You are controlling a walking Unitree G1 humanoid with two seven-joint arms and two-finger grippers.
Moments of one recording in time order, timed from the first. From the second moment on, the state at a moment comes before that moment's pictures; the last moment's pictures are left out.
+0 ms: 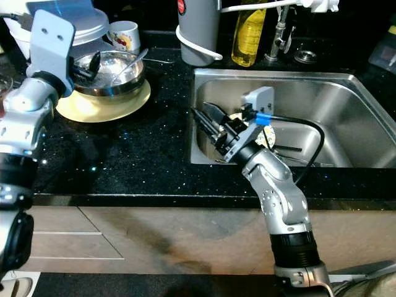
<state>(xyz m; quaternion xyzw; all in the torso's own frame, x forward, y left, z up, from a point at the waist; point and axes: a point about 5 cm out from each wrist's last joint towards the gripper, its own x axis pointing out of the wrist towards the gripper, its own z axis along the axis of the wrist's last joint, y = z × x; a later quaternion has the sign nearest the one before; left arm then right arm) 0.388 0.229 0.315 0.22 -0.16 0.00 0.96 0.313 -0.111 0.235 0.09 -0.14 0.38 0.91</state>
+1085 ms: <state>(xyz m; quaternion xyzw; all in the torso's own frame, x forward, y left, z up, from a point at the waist) 0.408 0.217 0.331 0.17 -0.15 -0.05 0.97 0.274 -0.084 0.280 0.06 -0.17 0.48 0.86</state>
